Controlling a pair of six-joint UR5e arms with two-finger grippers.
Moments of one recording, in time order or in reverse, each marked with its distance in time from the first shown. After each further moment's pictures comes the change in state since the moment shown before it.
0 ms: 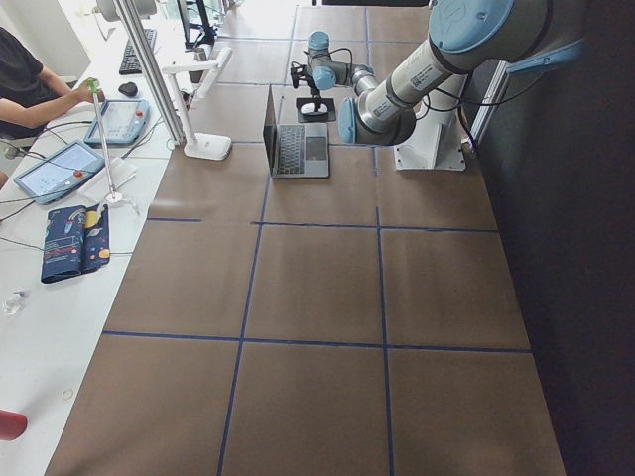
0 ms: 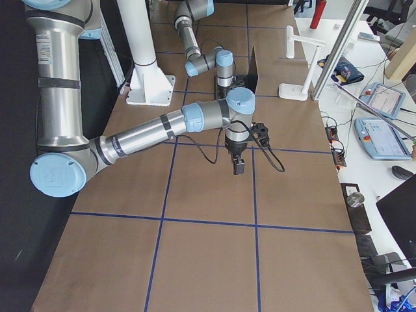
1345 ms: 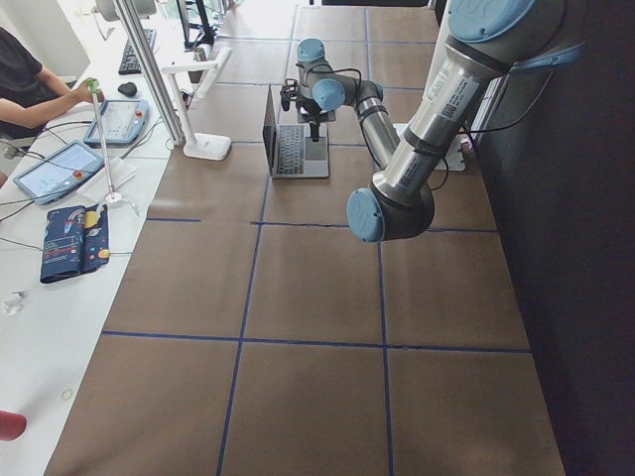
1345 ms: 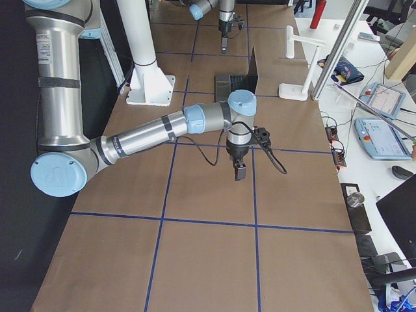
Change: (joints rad) left arm -0.290 0.831 -1.156 0.565 -0.275 0.512; right arm 0.000 0.001 -0.029 -0.003 -0.068 0.004
